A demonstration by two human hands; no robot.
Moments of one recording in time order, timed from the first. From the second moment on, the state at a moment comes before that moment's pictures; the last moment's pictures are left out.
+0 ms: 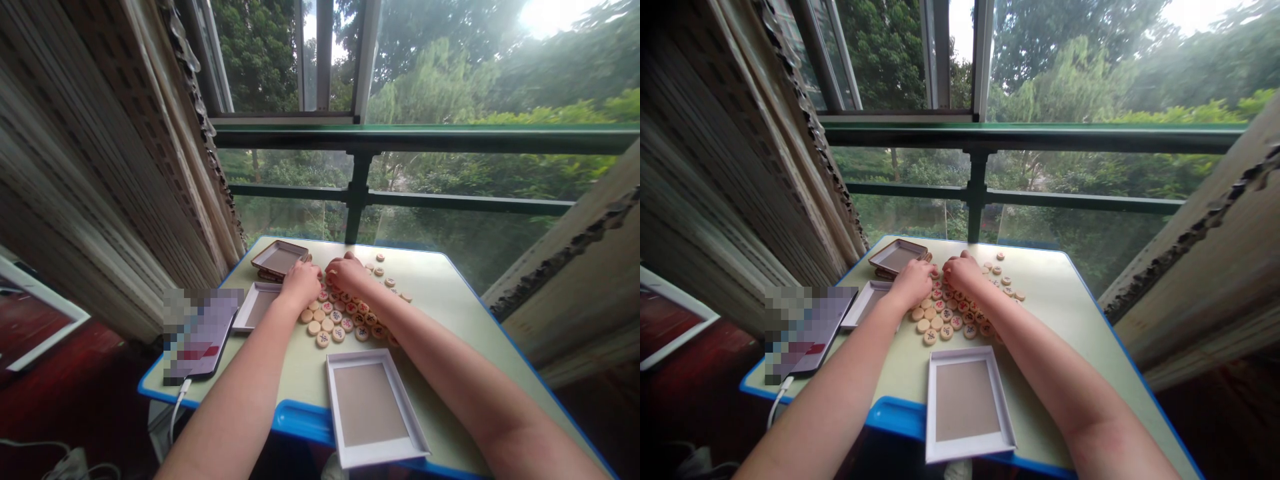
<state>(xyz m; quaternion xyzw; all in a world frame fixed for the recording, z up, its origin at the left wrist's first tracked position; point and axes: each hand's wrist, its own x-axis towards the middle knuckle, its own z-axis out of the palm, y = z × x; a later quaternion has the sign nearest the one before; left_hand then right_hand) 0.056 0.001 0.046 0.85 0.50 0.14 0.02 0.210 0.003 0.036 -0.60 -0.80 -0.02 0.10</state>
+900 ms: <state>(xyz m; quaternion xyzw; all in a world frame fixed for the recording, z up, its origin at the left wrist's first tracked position) 0.057 -0.002 0.049 0.86 0.50 0.11 -0.01 0.210 0.008 0.036 -0.51 -0.85 0.00 0.16</state>
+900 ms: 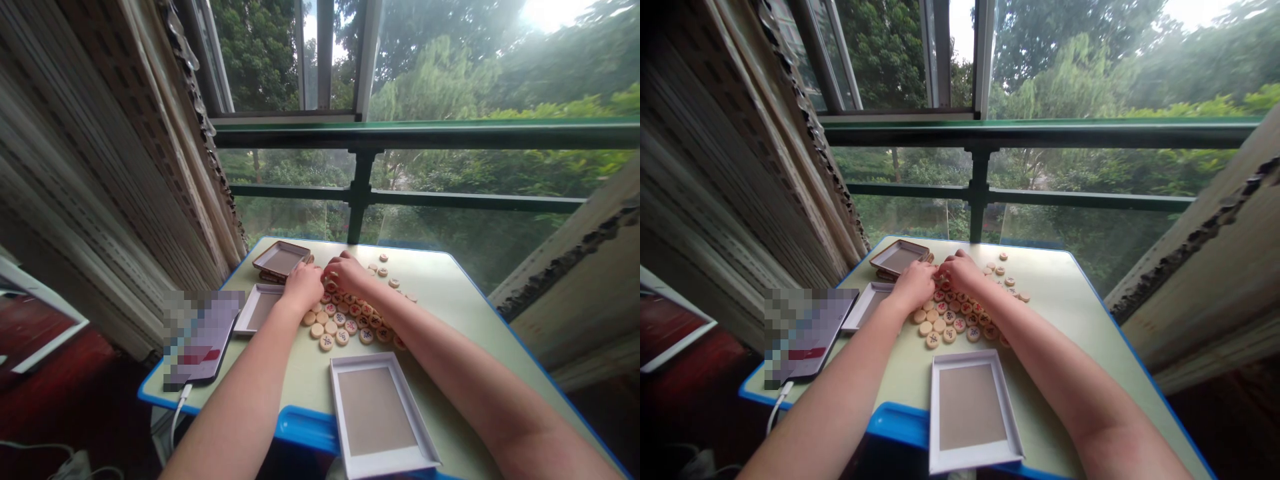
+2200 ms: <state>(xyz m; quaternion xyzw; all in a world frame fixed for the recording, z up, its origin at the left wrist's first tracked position) 0.061 -0.001 0.043 0.88 0.46 0.10 0.02 0.234 0.006 0.060 -0.57 -0.80 0.14 0.11</state>
